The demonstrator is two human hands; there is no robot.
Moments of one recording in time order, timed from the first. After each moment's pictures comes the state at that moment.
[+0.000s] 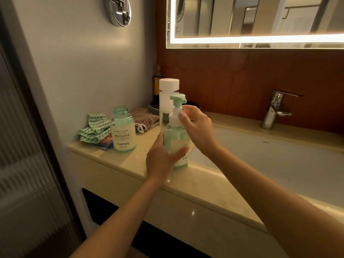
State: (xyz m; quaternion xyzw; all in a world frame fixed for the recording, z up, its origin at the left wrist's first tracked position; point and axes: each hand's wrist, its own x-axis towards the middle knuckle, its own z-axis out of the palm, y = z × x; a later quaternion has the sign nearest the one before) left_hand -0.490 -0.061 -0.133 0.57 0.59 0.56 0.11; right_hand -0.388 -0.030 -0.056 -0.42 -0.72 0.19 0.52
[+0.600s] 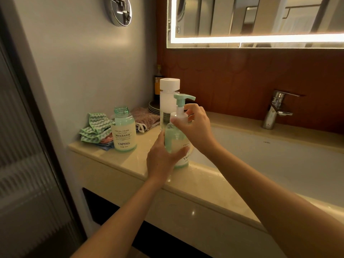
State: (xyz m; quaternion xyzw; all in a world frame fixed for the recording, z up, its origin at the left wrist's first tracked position) left_hand -0.490 -0.062 -0.132 0.58 0.59 0.55 0.12; right_hand -0.395 -0.027 -0.056 -0.44 -0.71 0.19 0.52
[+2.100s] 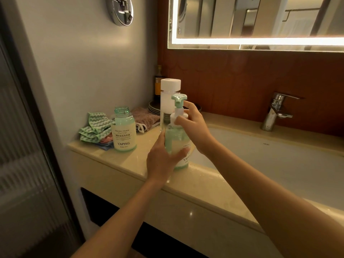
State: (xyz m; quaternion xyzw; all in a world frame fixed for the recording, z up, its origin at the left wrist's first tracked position) left_hand -0.491 -0.059 -0.135 0.58 0.59 0.55 0.10; right_hand -0.400 -0.034 -0.045 -0.38 -0.68 0.39 0.49
